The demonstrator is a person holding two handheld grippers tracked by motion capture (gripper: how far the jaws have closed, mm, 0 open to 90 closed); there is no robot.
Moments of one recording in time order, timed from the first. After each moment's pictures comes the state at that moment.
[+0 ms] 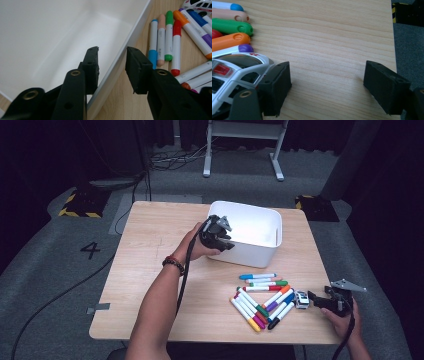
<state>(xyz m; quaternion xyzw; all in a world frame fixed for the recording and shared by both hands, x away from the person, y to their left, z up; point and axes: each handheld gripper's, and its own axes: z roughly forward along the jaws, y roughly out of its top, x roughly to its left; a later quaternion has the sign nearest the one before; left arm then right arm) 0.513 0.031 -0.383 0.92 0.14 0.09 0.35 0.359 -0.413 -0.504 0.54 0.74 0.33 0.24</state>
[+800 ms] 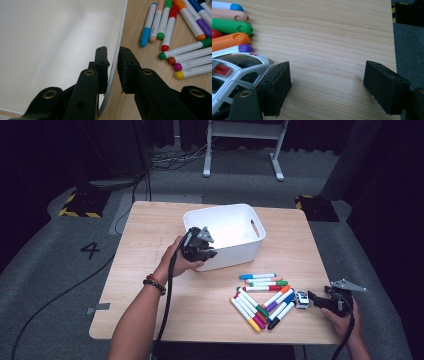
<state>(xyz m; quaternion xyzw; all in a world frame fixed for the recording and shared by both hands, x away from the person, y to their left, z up) 0.456 0.078 -0.384 0.91 0.21 0.11 0.34 0.359 -0.413 -0.504 0.54 0.74 0.33 0.24</state>
